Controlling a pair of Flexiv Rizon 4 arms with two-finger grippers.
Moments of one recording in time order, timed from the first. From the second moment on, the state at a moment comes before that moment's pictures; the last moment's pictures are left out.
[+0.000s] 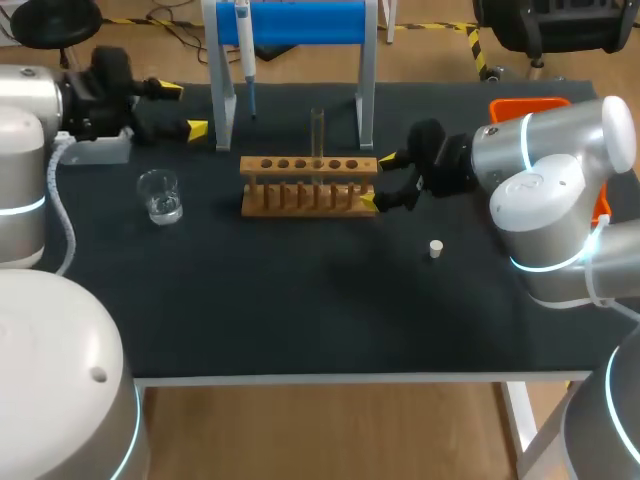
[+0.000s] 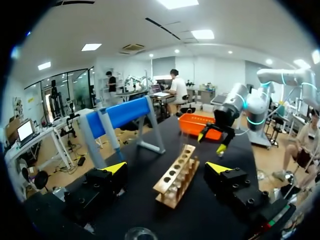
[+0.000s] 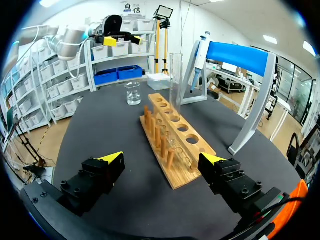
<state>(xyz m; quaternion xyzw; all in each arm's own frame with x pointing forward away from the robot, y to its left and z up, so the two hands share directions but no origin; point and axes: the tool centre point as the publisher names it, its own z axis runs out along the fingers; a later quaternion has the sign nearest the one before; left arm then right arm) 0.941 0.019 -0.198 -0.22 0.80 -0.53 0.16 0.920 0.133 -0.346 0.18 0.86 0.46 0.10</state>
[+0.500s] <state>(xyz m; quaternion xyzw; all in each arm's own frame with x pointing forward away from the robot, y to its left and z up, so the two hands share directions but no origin) 0.949 0.191 -0.213 -0.39 0.75 -0.47 0.25 0.920 0.133 -0.346 0.18 0.86 0.46 0.10</state>
